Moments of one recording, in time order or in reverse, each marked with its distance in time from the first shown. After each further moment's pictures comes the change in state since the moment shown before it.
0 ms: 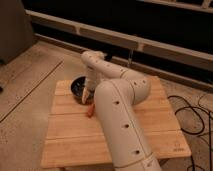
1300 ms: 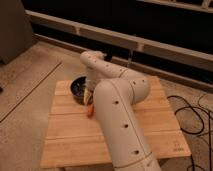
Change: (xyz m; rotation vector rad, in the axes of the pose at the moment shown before) arm -0.001 0.009 0.007 0.101 0.017 -0.142
